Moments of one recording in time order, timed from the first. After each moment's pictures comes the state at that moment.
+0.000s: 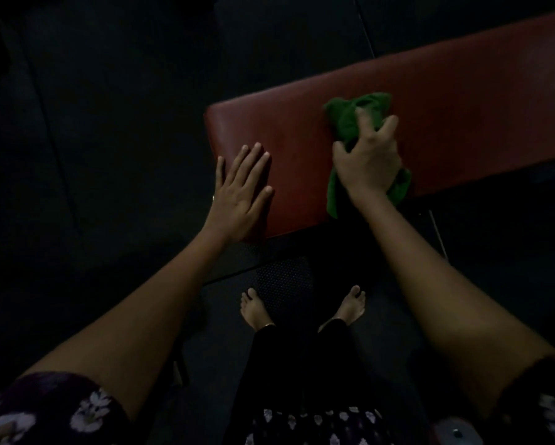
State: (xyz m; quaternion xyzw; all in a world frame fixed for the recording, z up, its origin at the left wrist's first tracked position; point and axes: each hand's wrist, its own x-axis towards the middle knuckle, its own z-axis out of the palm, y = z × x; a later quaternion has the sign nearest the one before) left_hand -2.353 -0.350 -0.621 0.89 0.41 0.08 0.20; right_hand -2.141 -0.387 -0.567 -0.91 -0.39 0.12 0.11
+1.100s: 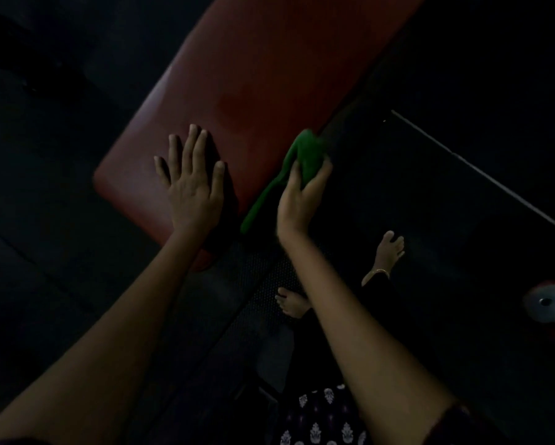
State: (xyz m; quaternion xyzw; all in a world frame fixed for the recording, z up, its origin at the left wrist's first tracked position) left_hand -2.274 -0.346 -0.611 0.93 0.35 0.00 0.14; right_hand -2.203 -0.464 -0.625 -0.74 0.18 0.16 0.63
